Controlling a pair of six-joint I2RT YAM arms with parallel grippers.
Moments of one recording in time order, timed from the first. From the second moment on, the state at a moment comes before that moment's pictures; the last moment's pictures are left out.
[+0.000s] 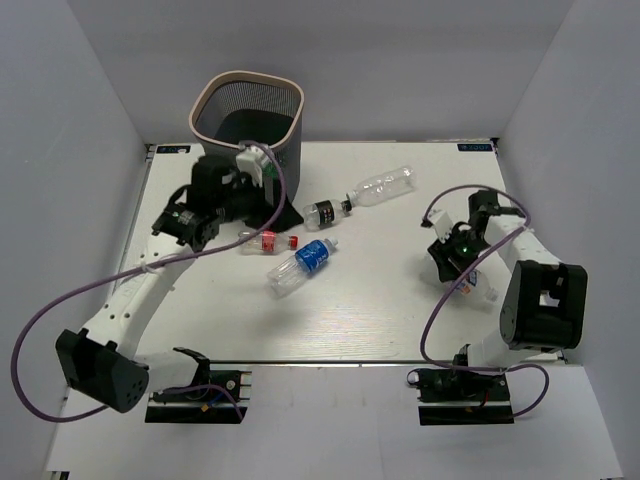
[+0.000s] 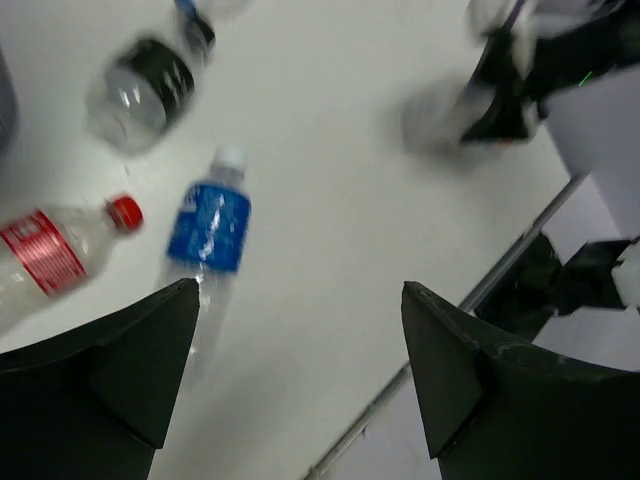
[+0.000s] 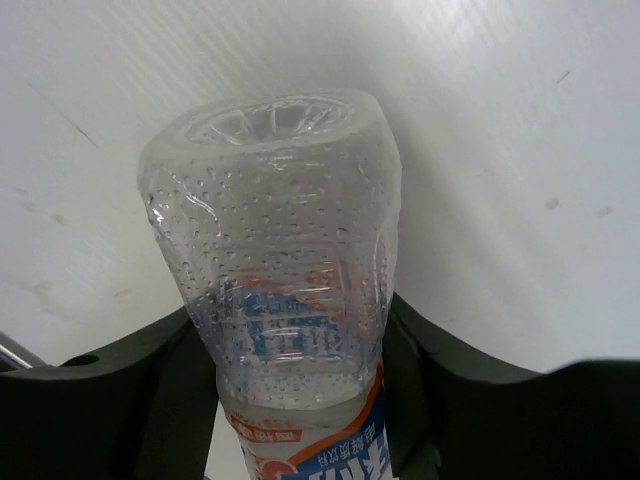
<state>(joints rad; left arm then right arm) -0.40 1.24 1.28 -0.52 0.46 -0.26 -0.05 1.52 0.97 -0.85 -0.34 -0.92</state>
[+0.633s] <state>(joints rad) -0.58 1.40 1.04 -0.69 0.21 -0.21 0.34 1.89 2.05 -0.08 -1.04 -0.10</state>
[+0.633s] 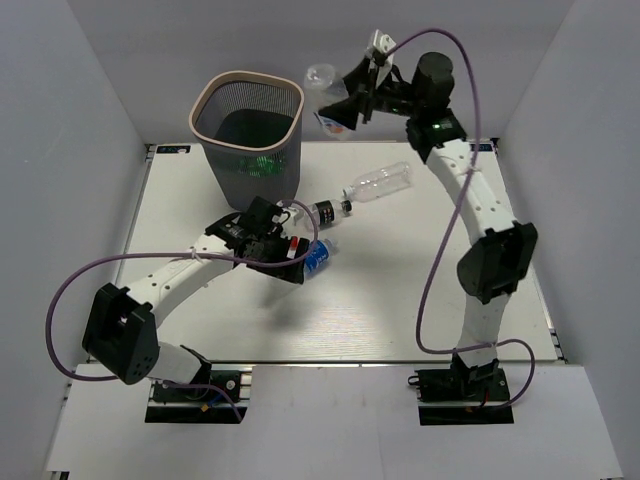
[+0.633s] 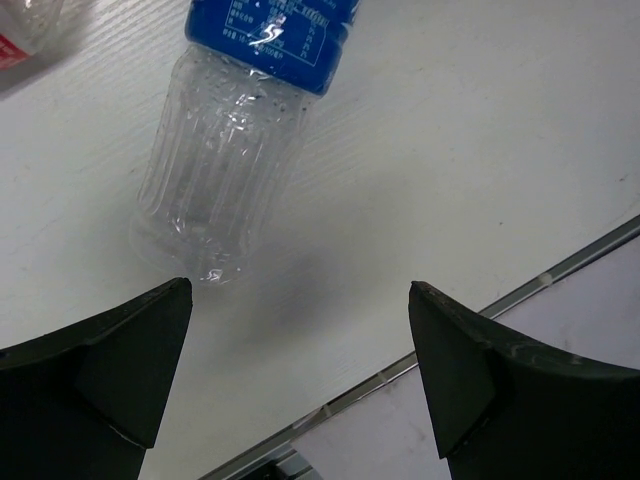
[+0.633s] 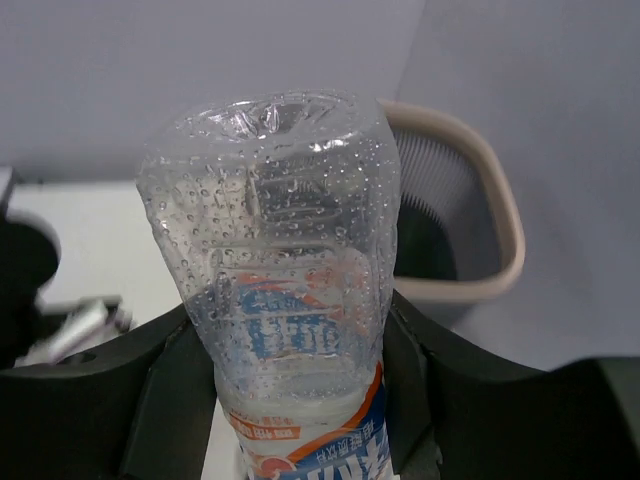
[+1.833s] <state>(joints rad) -0.69 1.52 1.06 -0.66 -0.10 -0.19 0.51 2.16 2.02 0.54 -0.69 0.22</state>
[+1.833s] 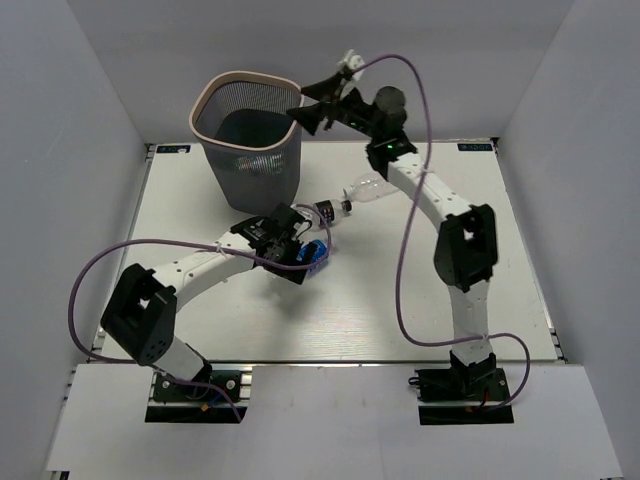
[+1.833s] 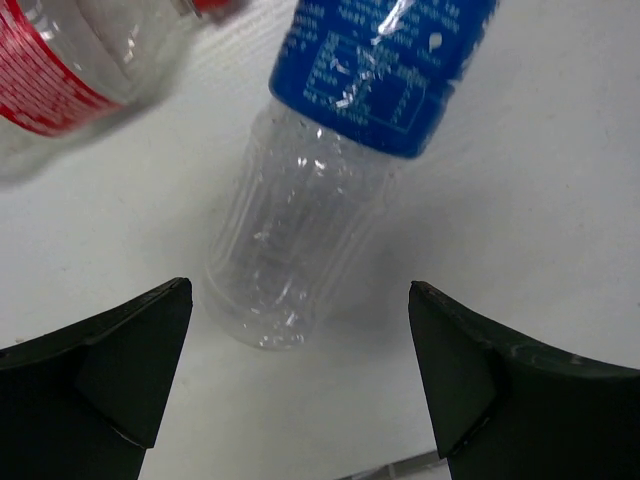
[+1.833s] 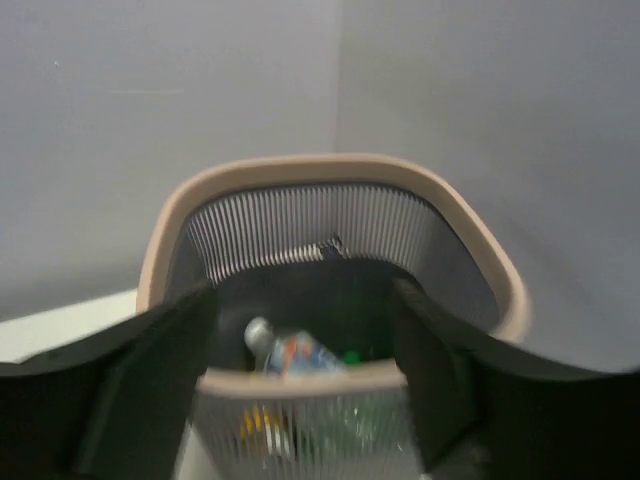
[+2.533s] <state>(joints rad) -0.70 1.75 1.17 -0.53 -0.04 -0.04 0.17 1.59 1.47 0.00 -0.80 -0.08</state>
